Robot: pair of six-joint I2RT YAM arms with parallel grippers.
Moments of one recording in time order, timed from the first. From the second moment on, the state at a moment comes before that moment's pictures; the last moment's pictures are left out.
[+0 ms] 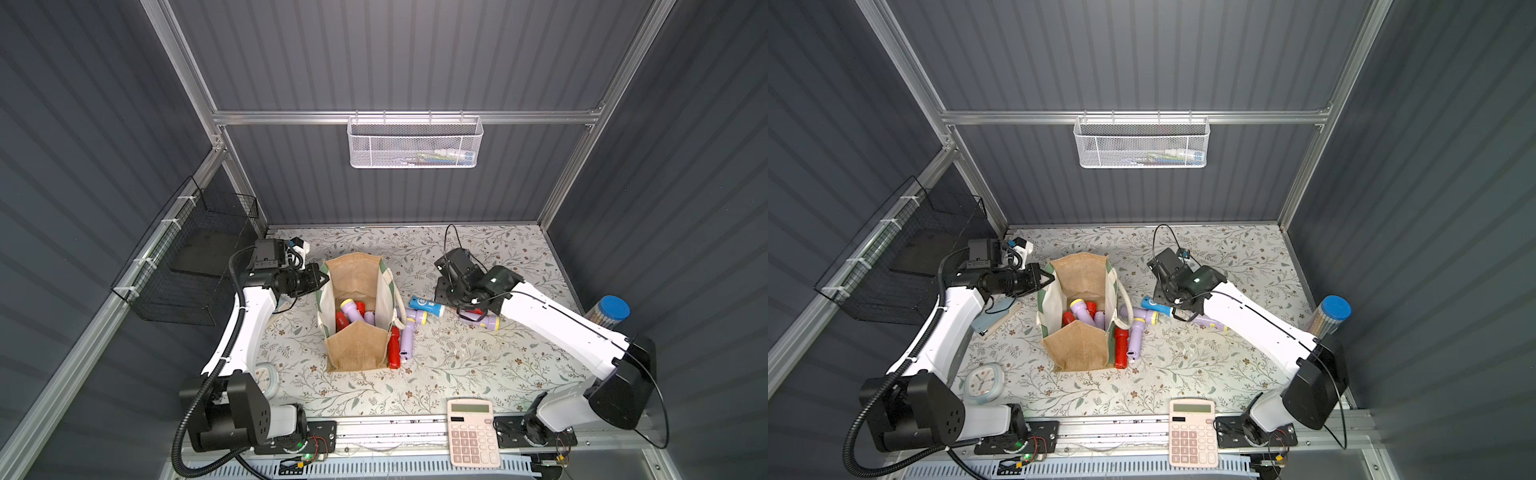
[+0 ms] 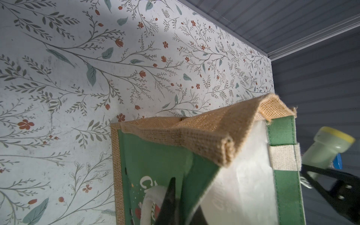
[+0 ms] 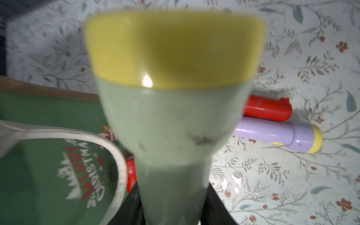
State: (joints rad) left arm 0.03 1.35 1.18 -0.74 0.58 -0.23; right arm 0.75 1.46 1.39 -0.90 0.25 0.84
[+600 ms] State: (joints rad) left arm 0.03 1.35 1.18 -0.74 0.58 -0.23; right arm 0.85 1.64 1.70 -0.66 0.05 0.70
